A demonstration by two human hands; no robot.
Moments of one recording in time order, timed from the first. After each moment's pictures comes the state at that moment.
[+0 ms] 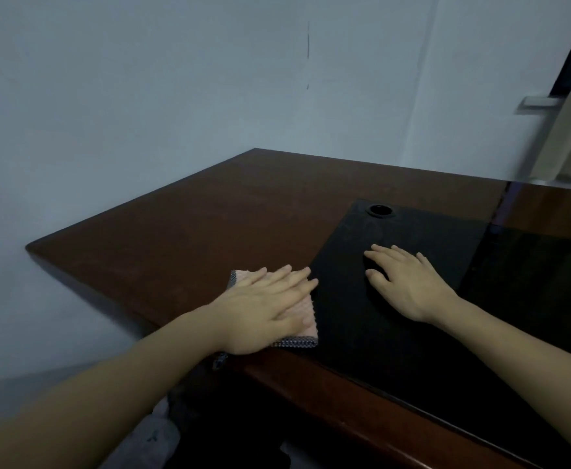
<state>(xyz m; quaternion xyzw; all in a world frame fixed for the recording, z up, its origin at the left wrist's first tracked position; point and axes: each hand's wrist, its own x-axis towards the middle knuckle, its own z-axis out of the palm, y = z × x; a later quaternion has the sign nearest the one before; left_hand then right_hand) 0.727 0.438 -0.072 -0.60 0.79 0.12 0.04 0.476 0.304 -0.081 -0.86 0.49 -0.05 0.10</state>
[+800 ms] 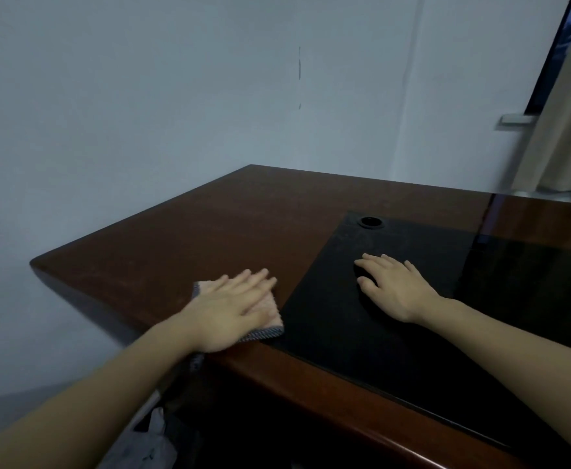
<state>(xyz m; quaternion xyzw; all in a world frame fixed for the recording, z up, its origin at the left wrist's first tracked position) 0.761 0.450 -0.070 -0.66 0.74 0.12 0.03 0.478 0.303 -0.079 -0.86 0.49 -0.04 0.10</state>
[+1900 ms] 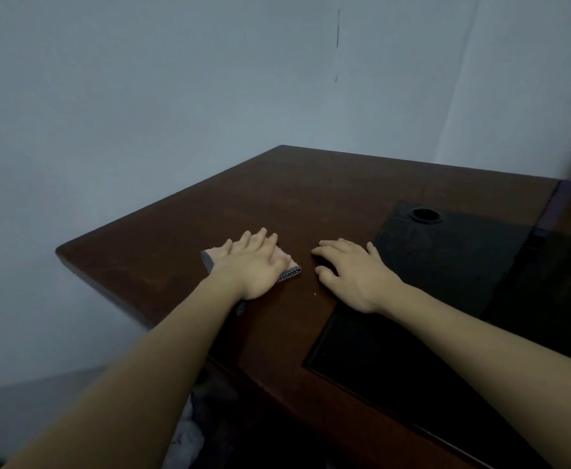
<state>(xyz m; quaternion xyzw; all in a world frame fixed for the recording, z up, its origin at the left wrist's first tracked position) 0.802 0.369 -0.070 -0.80 0.60 0.09 0.02 0.610 0.298 -0.074 -0.92 0.38 -0.04 0.12</state>
